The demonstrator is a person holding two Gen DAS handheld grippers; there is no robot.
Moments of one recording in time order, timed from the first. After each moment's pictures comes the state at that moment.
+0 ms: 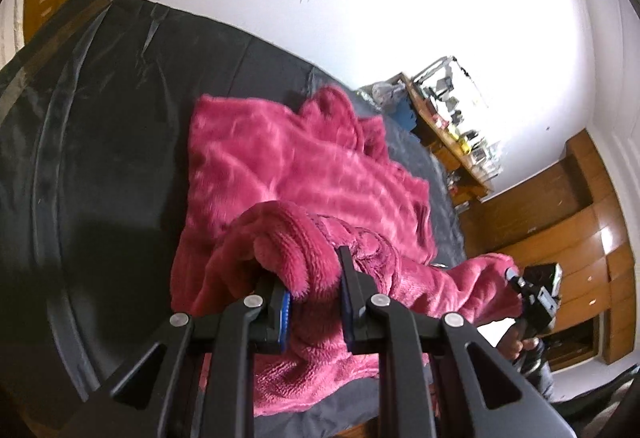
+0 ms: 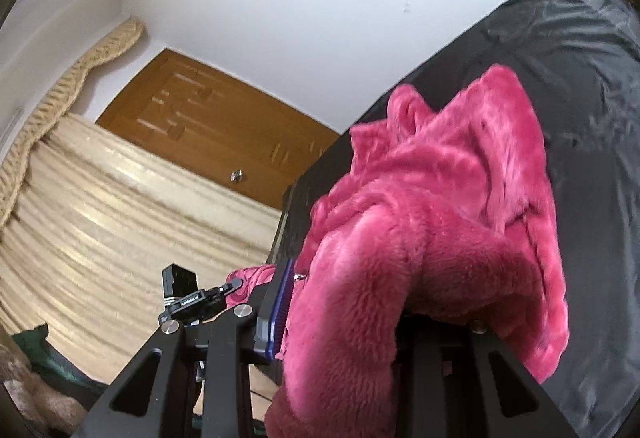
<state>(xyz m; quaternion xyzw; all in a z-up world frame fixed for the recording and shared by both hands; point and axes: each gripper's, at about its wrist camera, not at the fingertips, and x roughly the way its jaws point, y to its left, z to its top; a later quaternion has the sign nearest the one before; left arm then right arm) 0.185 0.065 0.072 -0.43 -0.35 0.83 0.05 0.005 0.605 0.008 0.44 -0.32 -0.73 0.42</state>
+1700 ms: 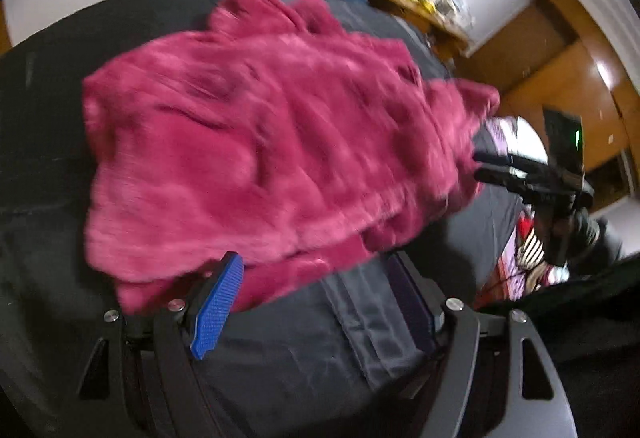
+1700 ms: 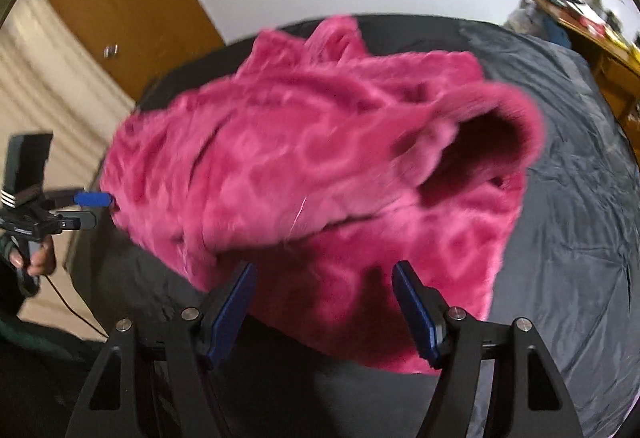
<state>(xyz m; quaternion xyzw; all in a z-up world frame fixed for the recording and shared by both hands) 0.140 0.167 0.011 -0.56 -0.12 0.80 0.19 0.020 0.513 -0.042 0.53 0.05 -0.80 0.28</state>
